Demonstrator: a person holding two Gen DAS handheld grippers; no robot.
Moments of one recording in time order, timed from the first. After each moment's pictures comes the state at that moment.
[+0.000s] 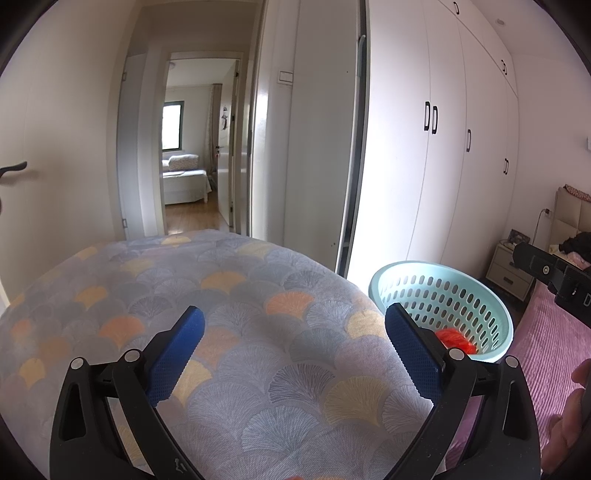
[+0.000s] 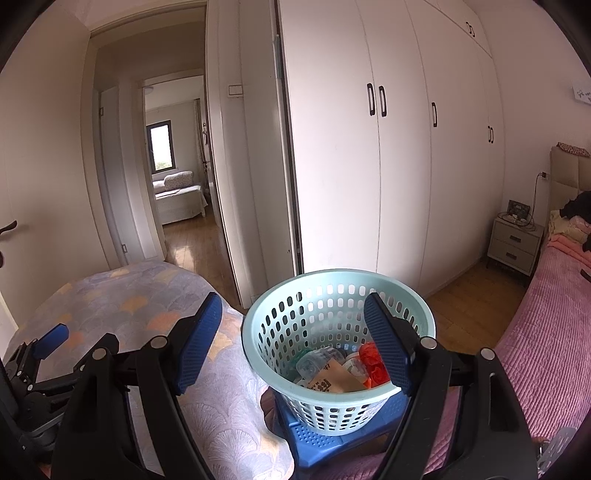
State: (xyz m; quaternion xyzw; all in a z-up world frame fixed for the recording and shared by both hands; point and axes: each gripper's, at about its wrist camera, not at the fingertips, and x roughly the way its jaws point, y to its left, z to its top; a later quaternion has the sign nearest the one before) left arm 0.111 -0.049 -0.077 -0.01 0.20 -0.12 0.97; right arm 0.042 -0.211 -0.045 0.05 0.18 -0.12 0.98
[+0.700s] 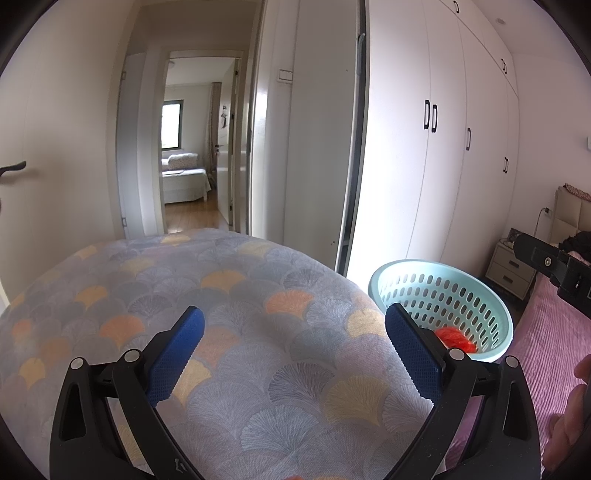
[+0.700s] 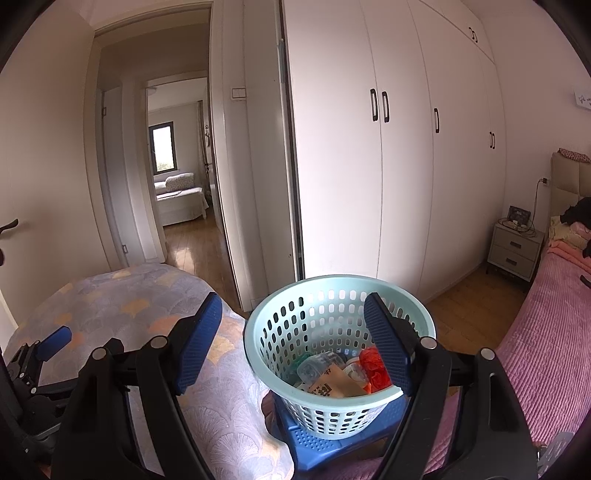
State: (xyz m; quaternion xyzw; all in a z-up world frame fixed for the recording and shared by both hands) left arm 0.110 -0.047 -0.077 -0.01 0.20 -0.13 0.97; right arm 0.041 -0.212 -0.038 0.05 0.17 -0.11 0.98
